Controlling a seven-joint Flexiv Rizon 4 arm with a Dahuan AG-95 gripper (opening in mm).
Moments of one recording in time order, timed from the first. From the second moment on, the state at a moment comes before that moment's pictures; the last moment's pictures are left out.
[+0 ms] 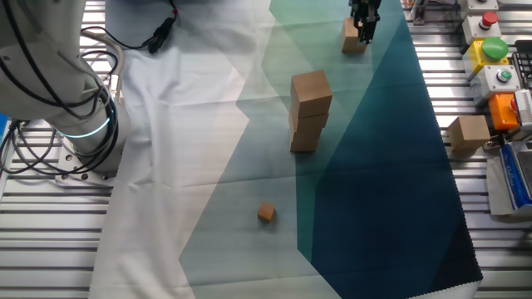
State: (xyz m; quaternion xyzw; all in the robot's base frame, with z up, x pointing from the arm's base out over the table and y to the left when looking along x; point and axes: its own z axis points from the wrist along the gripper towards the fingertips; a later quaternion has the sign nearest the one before) arm 0.583 0.280 0.047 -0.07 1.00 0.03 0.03
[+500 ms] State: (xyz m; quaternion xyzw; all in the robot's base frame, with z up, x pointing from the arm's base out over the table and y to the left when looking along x) arm 0.584 0.281 0.044 -0.06 1.00 0.03 0.03
